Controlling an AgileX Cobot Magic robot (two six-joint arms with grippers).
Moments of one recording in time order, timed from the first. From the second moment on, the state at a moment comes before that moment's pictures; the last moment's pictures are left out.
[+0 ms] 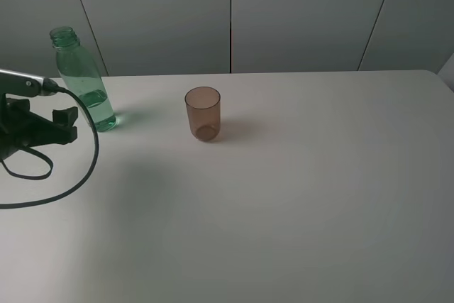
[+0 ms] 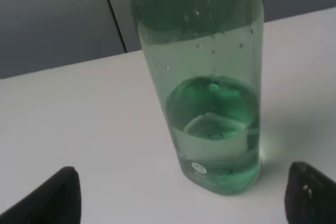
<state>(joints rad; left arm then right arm) -0.14 1.77 -0.30 -0.13 -1.06 0.19 -0.04 0.00 -0.50 0.02 1.10 0.01</state>
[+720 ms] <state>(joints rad) -0.14 1.97 -0.46 -0.09 -1.21 0.19 -0.04 0.00 -0.50 0.02 1.10 0.01</state>
